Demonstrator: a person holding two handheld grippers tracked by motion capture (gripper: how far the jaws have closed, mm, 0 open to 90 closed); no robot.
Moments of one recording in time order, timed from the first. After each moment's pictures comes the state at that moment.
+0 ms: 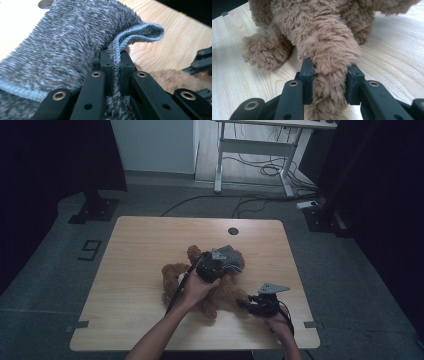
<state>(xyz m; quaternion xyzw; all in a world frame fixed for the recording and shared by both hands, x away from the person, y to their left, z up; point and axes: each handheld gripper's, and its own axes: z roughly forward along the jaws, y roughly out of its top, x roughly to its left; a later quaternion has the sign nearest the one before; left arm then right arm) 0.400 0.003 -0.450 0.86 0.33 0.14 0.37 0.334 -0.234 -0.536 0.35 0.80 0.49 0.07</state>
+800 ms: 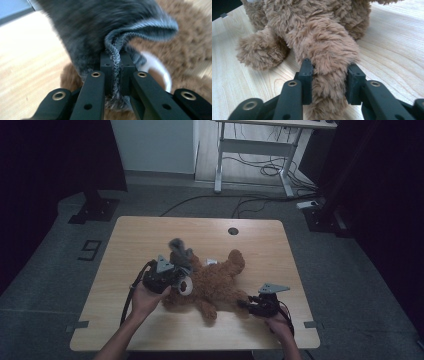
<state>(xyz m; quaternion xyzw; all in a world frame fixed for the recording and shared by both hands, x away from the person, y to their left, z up) 0.350 0.148 -0.445 0.82 0.39 0.21 0.36 0.335 -0.235 -0.539 0.36 0.79 0.48 0.06</state>
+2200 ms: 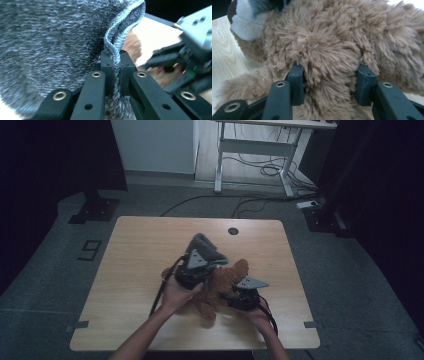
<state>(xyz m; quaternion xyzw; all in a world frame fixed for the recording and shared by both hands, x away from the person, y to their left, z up) 0.359 0.037 -0.414 0.84 0.29 0.17 0.43 0.345 -0.170 -0.524 0.34 0.79 0.49 0.14</state>
